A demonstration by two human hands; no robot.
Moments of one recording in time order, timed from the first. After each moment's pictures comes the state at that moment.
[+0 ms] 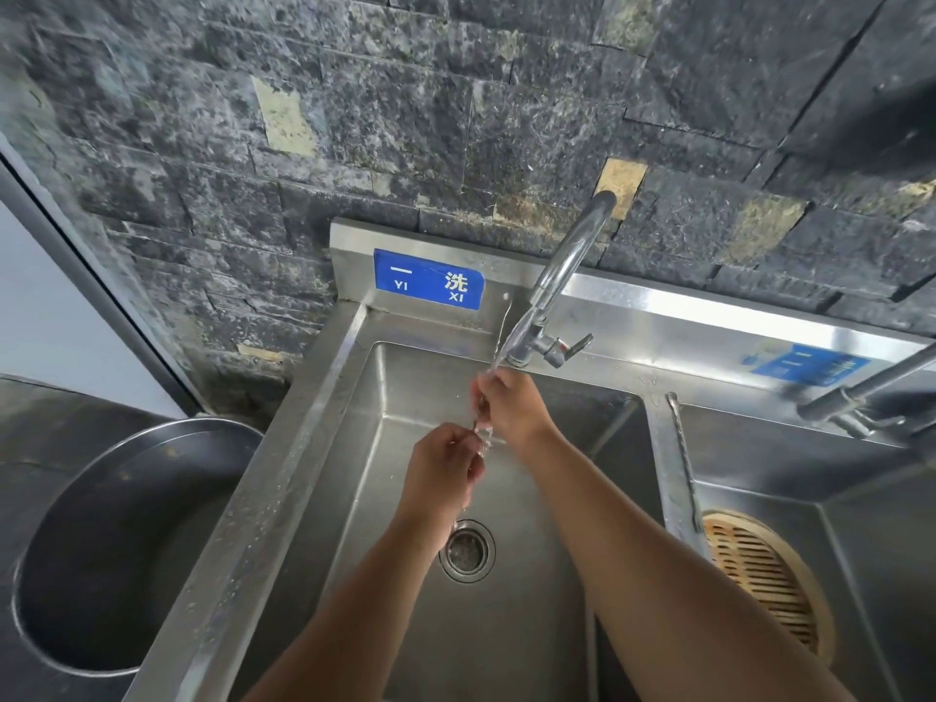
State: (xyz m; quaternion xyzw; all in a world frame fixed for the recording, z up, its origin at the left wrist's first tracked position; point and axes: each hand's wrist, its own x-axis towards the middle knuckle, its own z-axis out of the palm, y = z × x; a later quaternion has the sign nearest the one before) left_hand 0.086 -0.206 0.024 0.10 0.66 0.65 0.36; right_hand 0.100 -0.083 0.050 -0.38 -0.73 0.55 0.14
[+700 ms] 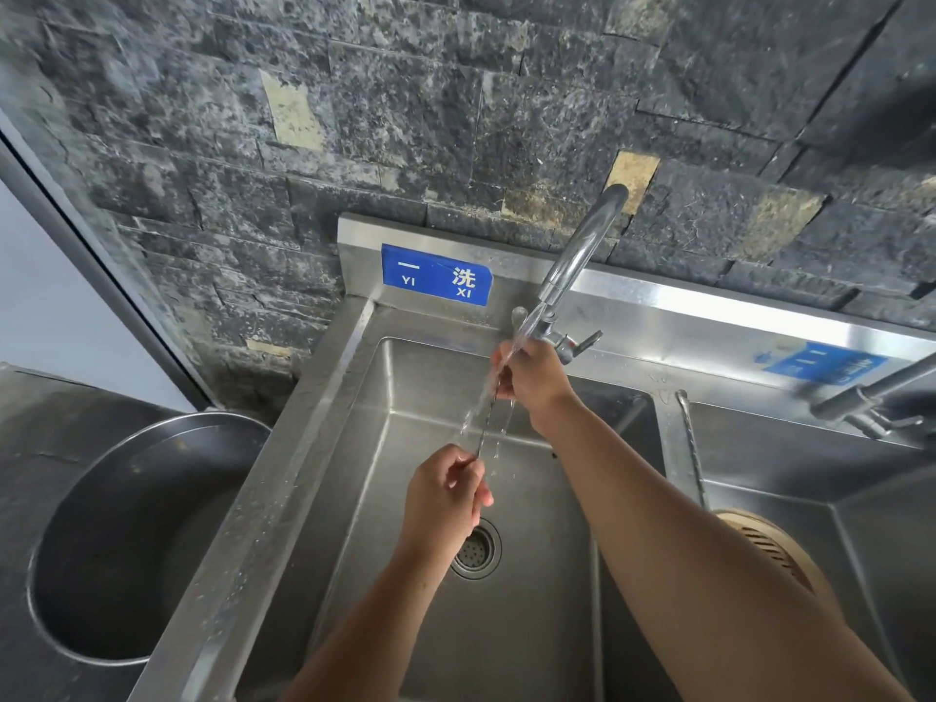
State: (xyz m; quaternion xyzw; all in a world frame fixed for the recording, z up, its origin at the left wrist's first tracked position) left_hand 0.102 -0.229 0.005 0.17 0.71 0.61 0.30; right_hand 0.091 -0.062 0.075 -0.42 -0.66 0.60 0.16
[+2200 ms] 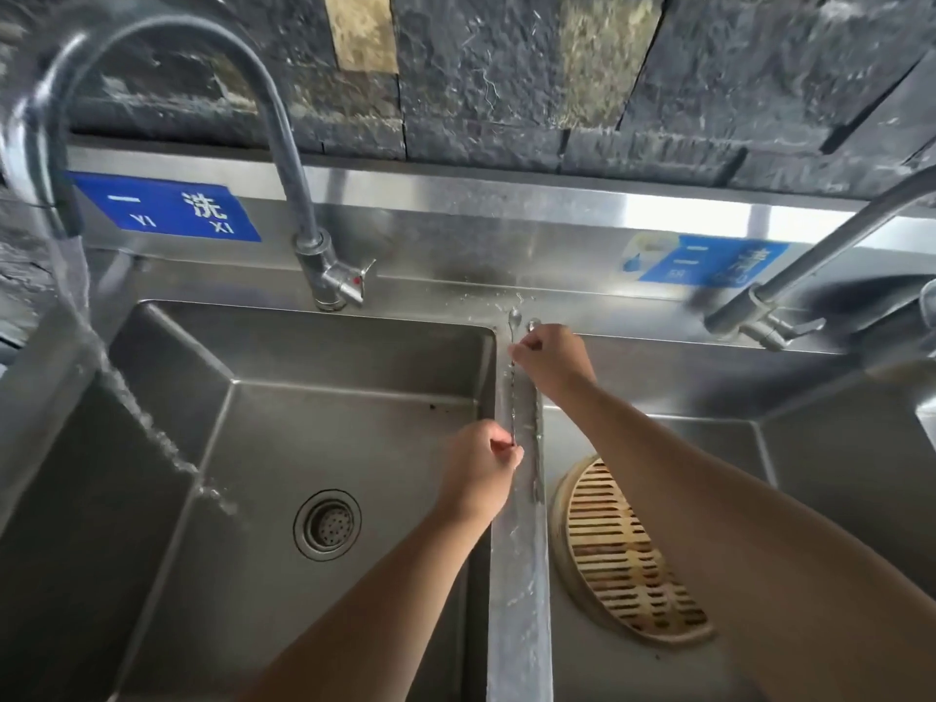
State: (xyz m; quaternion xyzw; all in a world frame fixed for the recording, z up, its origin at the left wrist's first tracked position) left_hand 0.283 0.038 -0.075 0.26 0.81 0.41 0.33; right_hand 0.298 0.202 -0.056 -0.48 -0.79 0.36 0.07
